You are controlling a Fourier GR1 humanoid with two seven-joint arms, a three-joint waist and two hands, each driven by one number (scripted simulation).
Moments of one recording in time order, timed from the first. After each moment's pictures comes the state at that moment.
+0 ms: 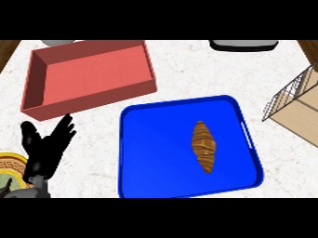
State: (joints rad) left arm -0.02 0.16 0.08 -1.38 0.12 -0.01 0.30; right arm -0.58 -0.86 -0.38 -1.88 0.38 0.25 1.04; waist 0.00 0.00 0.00
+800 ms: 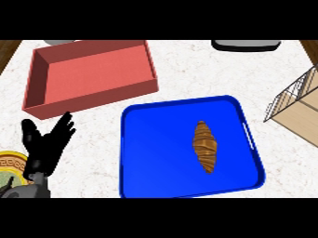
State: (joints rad) left arm -0.04 0.16 0.10 -1.35 0.11 -0.02 0.28; right arm -0.56 -0.90 -0.38 -1.51 0.48 0.22 0.75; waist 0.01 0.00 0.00
